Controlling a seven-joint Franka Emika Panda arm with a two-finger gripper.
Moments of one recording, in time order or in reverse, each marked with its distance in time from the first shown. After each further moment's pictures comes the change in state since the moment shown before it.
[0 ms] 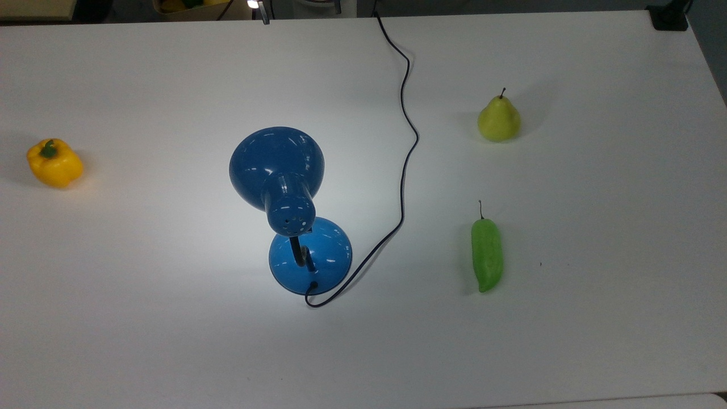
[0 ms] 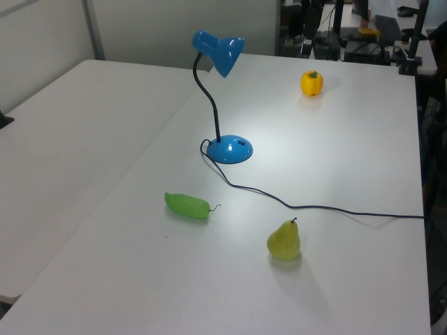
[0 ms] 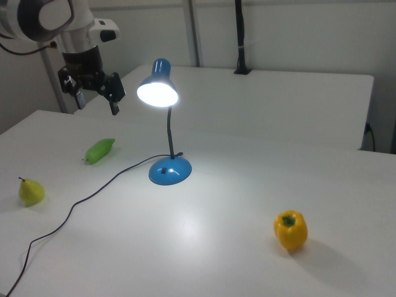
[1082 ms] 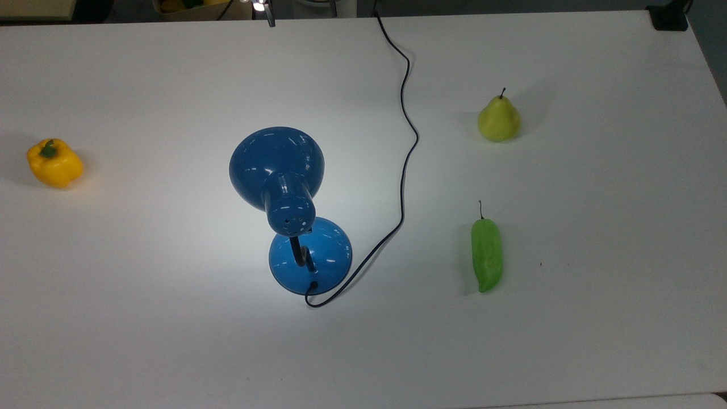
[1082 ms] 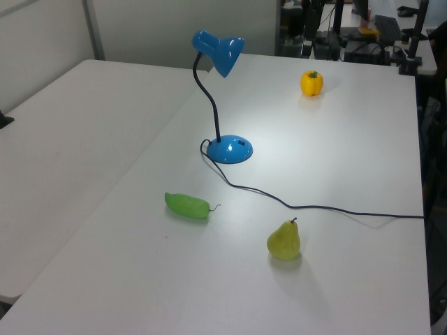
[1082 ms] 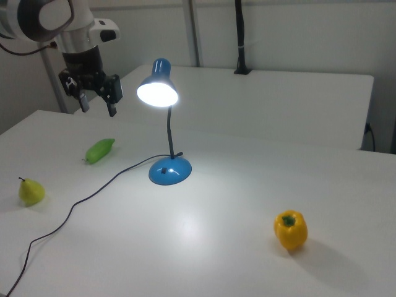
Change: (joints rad) arm 0.000 0.000 0.000 0.000 0.000 0.000 -0.013
